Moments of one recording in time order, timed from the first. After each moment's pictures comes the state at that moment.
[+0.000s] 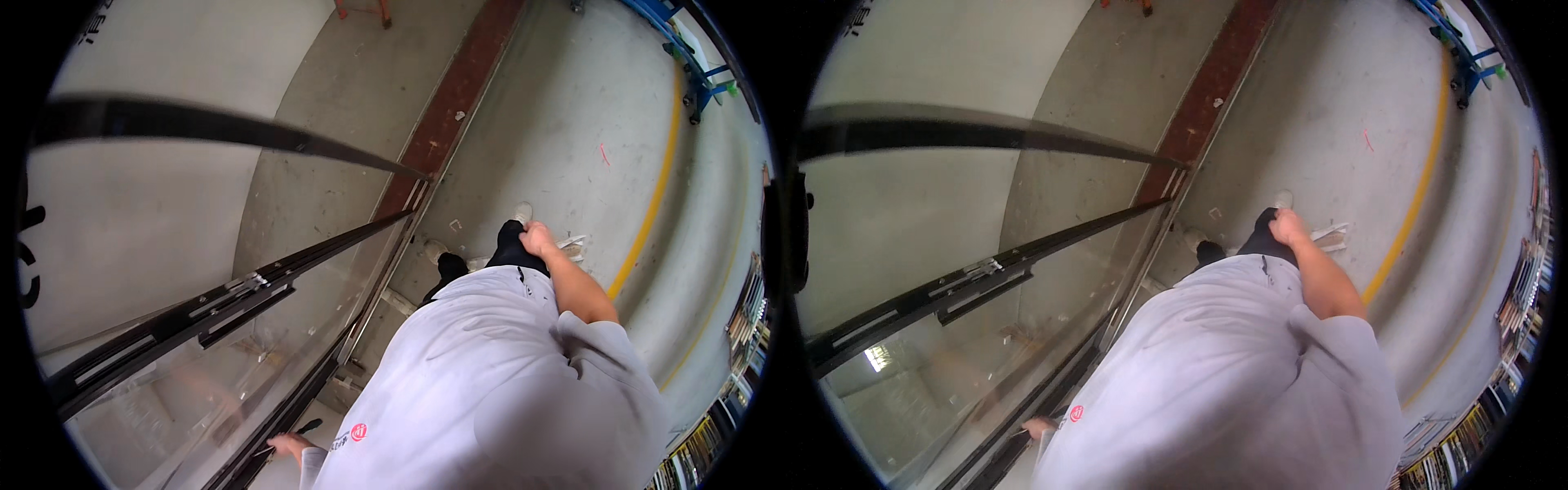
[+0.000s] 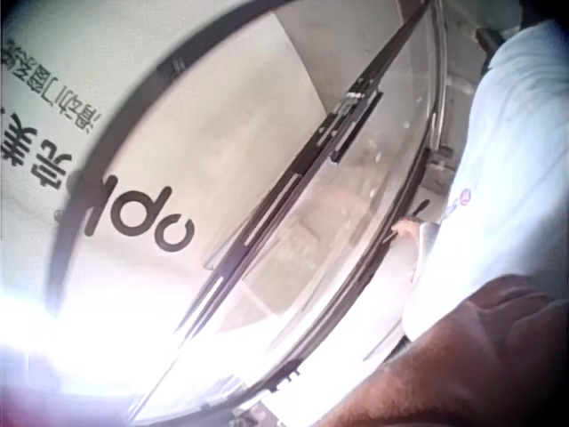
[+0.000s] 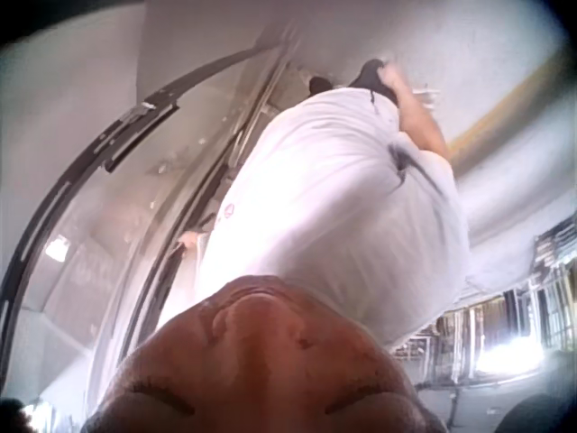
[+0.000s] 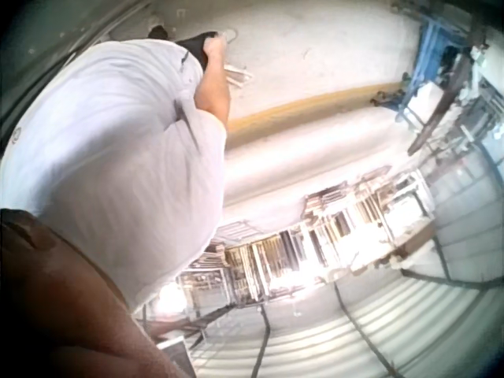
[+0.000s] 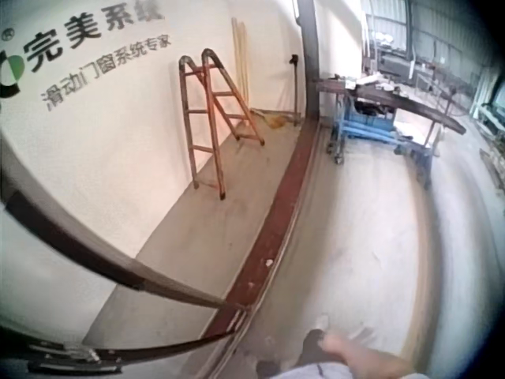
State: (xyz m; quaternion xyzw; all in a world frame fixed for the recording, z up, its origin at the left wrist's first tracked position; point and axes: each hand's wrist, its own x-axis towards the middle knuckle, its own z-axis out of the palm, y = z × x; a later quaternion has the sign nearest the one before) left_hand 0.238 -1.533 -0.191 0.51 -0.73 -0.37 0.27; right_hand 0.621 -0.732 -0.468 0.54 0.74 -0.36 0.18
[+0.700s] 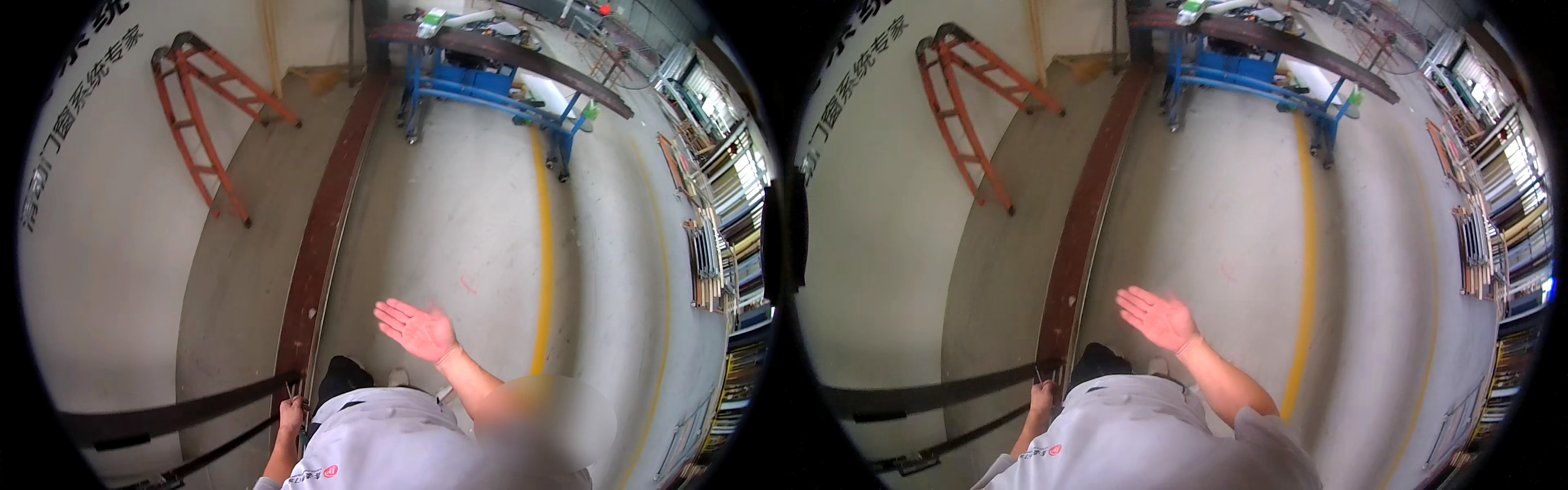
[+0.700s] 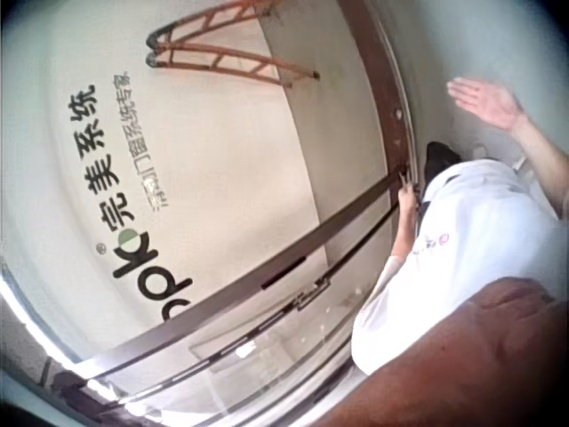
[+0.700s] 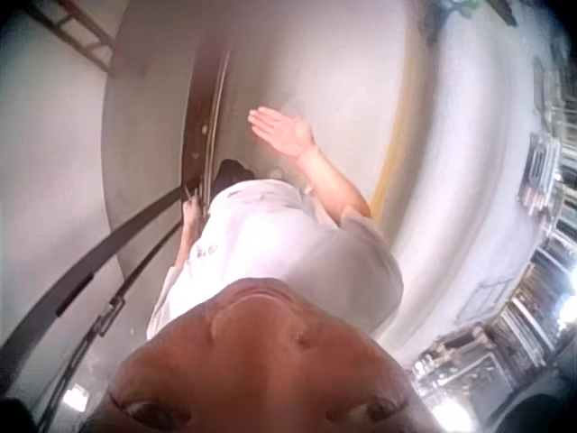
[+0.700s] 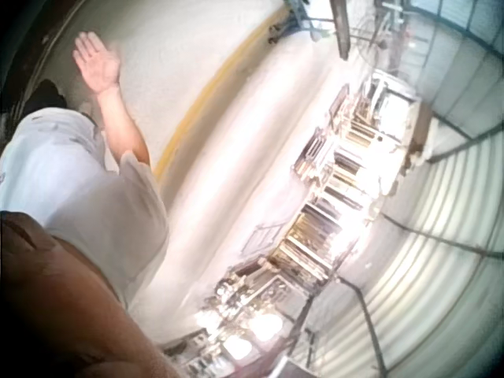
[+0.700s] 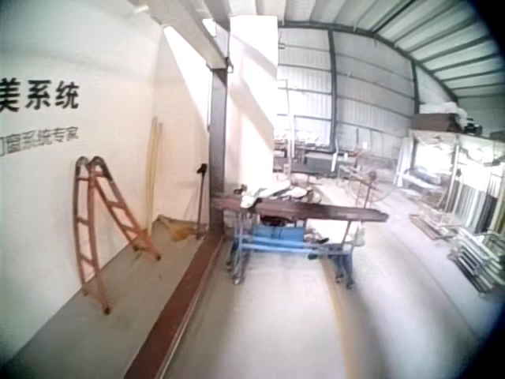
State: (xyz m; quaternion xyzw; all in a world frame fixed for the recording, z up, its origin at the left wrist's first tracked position) left_hand 0.426 -0.703 -0.393 -0.12 -0.78 -0.32 -0.52; right_hand 0.784 -0.402 -0.256 0.09 0.02 -0.93 -0.35
